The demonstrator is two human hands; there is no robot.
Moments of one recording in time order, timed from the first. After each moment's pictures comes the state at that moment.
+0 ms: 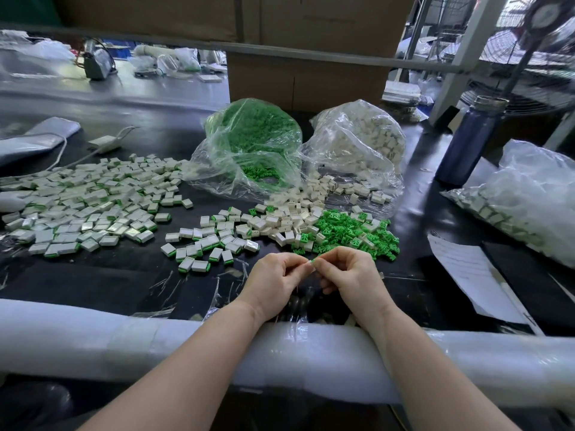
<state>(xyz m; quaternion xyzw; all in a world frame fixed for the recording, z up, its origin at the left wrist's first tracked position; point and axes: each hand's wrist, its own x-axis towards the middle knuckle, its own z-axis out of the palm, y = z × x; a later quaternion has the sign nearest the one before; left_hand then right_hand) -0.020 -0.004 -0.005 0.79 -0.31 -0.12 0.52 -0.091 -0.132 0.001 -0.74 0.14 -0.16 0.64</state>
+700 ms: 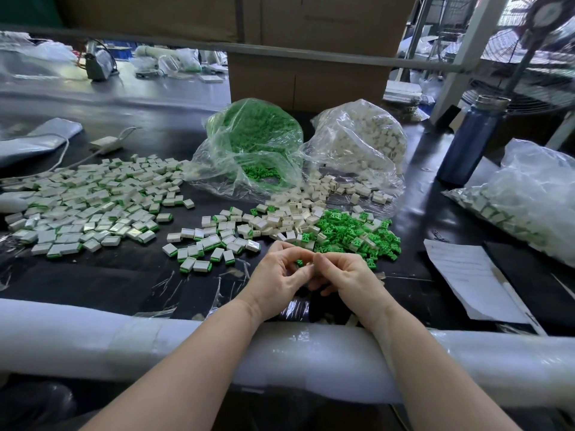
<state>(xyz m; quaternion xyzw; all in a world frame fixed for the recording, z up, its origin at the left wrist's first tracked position) -0.022 -0.003 0.000 0.74 -0.33 -0.15 0.57 -0.091 -0.131 0.003 -0.76 0.08 -0.09 0.63</state>
